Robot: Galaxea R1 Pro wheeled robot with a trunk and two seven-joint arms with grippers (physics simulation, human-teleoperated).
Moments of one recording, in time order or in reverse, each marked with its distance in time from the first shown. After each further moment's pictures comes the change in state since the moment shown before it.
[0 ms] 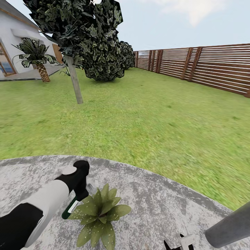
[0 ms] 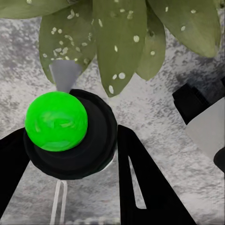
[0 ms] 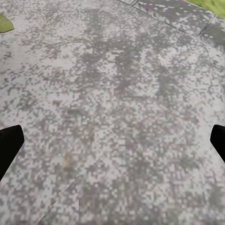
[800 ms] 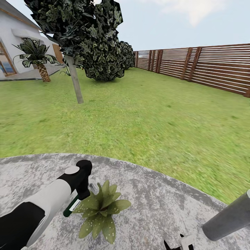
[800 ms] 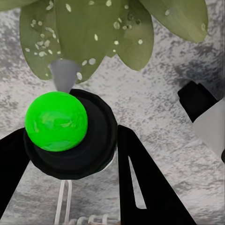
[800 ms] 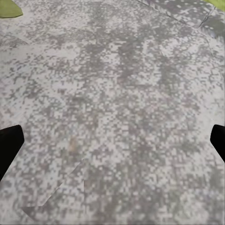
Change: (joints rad) left arm -0.008 -0.015 -0.046 -0.001 0.004 -0.019 -0.003; right arm 0.000 0.000 0.000 0.000 0.000 0.000 0.000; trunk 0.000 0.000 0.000
